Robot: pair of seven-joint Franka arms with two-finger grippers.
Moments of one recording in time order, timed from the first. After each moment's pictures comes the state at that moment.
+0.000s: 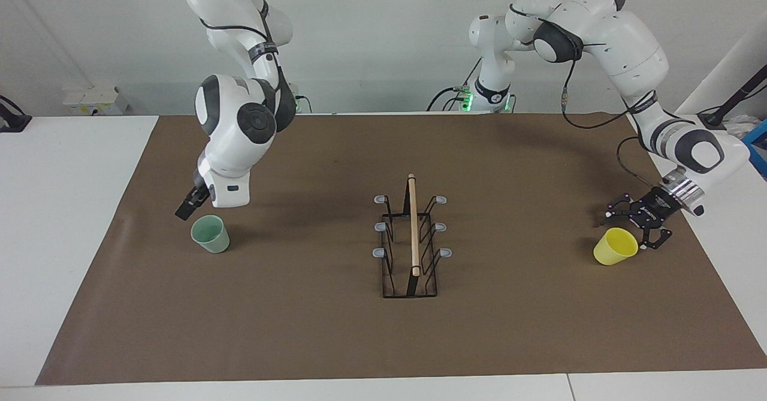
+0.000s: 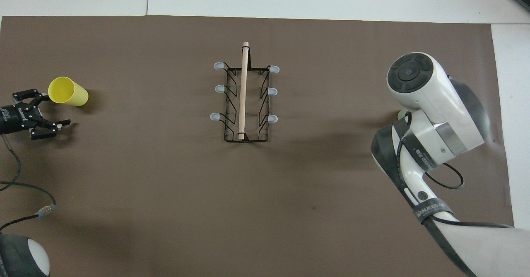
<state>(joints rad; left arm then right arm) -0.14 0.71 0.75 -1.75 -1.40 1.74 -0.86 0.19 0.22 0.00 -1.84 -0.72 1.81 -0.85</state>
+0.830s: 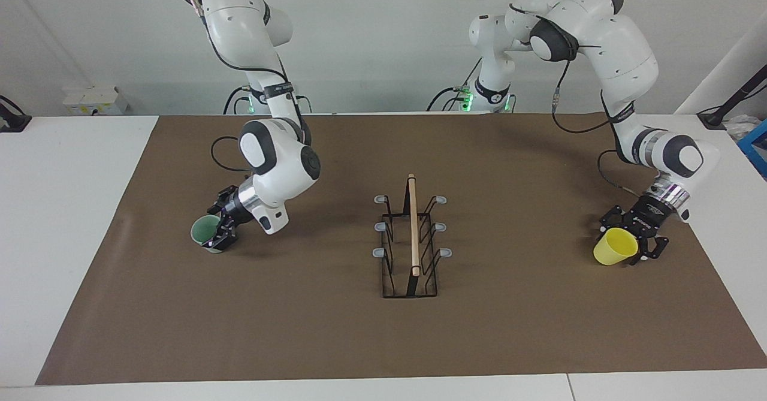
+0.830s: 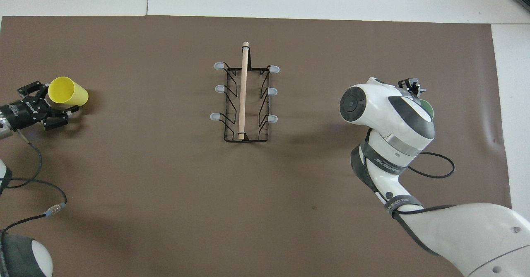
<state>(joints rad) -0.14 0.71 0.70 -1.81 -1.64 1.79 -0.86 0.26 0.41 0.00 -1.88 -1.05 1.87 -0.88</state>
